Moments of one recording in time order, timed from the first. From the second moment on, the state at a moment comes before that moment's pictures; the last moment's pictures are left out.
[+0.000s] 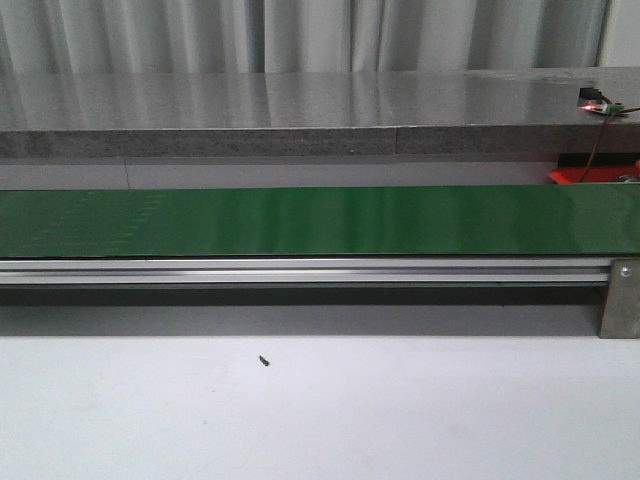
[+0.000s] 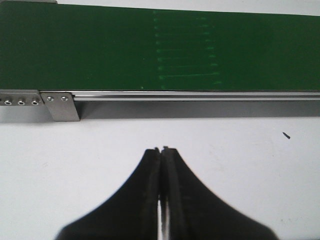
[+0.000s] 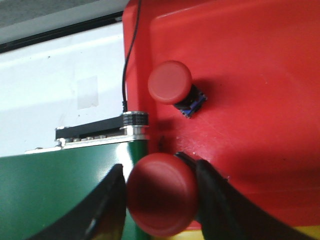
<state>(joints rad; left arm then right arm) -0.02 0.61 -0.55 -0.27 0.71 0.16 -0.44 1.78 -1.40 0.64 0.78 -0.51</state>
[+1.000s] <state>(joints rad) -0.02 0.61 -0.55 -0.27 0.71 0.16 -0.44 1.95 -1.35 0.77 0.65 -0.52</state>
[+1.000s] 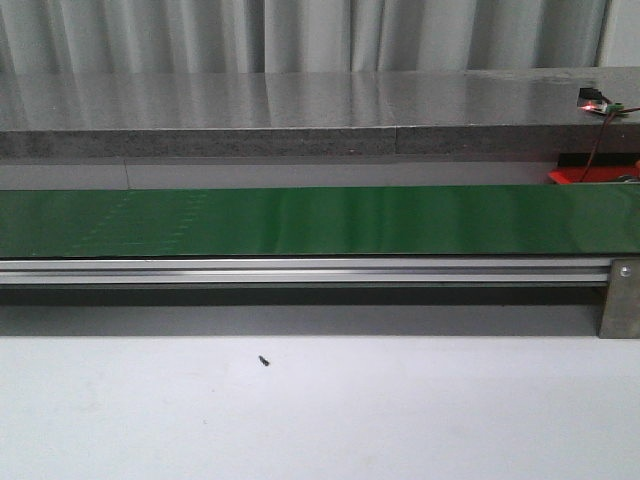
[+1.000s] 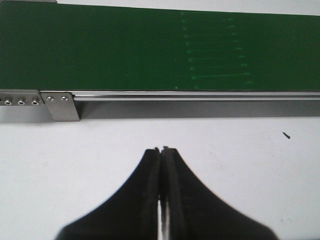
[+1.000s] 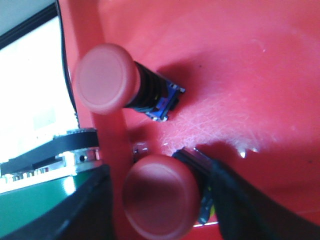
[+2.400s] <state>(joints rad) -0.02 0.61 -0.55 -0.27 0.71 0.16 -0.27 1.23 -0.96 0.69 0.55 -0.68</state>
